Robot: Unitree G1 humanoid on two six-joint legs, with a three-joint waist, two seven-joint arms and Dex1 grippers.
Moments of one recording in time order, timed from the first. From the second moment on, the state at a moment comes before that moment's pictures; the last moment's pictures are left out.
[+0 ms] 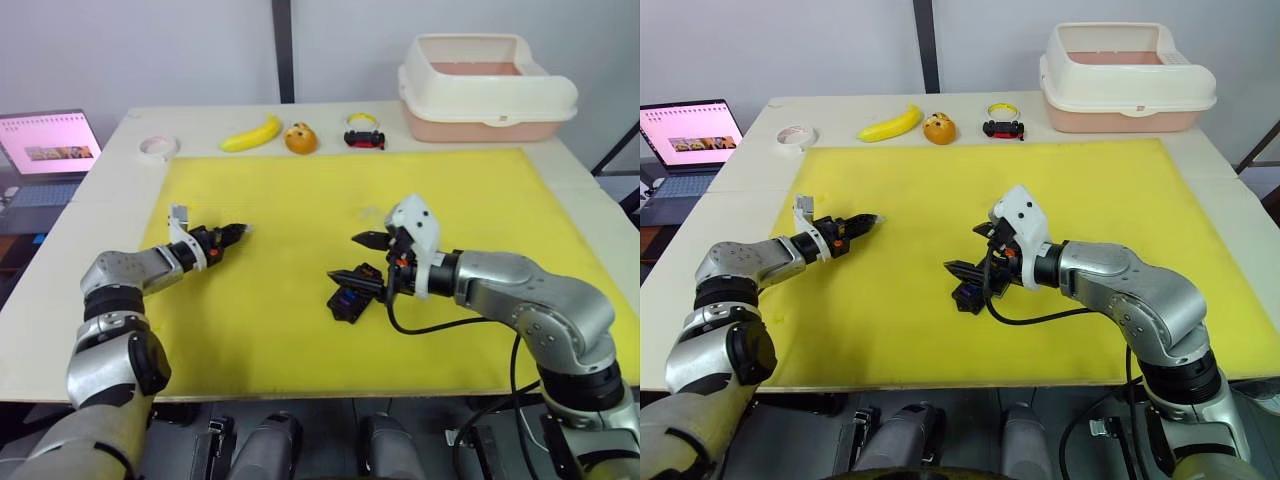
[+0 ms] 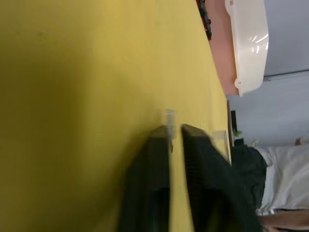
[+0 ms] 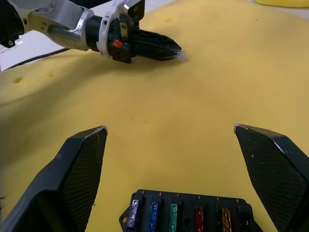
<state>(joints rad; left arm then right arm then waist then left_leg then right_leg) -0.84 0.45 0.54 0.89 -0.69 1.08 -0.60 -0.49 -0.61 0.06 -0.57 0.75 1.06 0.49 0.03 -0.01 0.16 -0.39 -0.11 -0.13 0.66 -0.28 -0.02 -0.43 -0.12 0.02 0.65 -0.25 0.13</state>
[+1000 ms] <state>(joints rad) -0.94 0.17 0.83 0.25 -1.20 1.61 -0.18 -0.62 -0.08 -0.26 -0.42 1.37 1.10 -0.24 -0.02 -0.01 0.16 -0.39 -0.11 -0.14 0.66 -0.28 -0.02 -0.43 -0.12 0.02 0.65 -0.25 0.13</state>
